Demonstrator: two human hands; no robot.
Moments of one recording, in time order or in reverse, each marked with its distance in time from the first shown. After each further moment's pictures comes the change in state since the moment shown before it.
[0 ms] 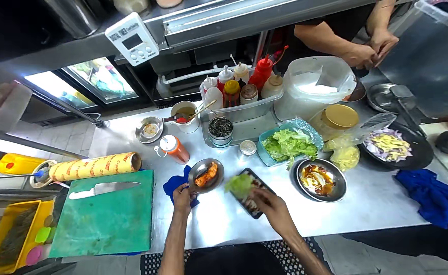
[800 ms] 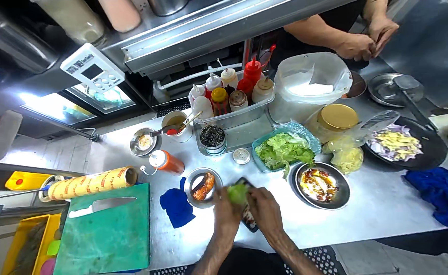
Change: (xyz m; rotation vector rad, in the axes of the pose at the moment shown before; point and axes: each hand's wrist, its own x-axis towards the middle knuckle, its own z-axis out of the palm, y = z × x) left_hand -0.115 0.005 0.136 1.119 -0.225 0.445; right_hand 0.044 0.026 0.018 -0.560 0.305 -0.227
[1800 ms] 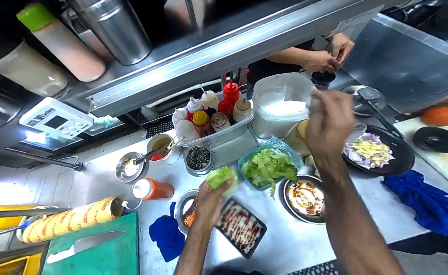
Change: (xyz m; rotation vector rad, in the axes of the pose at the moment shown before) left_hand 0.074 0.078 -0.064 -1.451 -0.212 0.059; right_hand 0.238 0.041 -0.224 0.072 0.643 -0.237
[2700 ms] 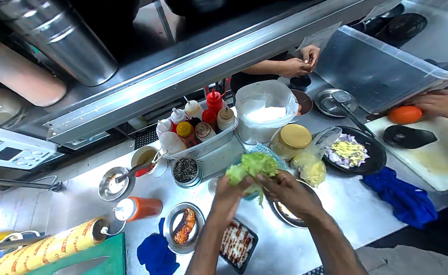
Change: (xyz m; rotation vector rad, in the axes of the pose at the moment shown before) left_hand 0.034 -0.024 0.082 0.083 -0.282 -0.087; right_hand -0.104 -0.027 -0.019 0.964 -0.721 0.870
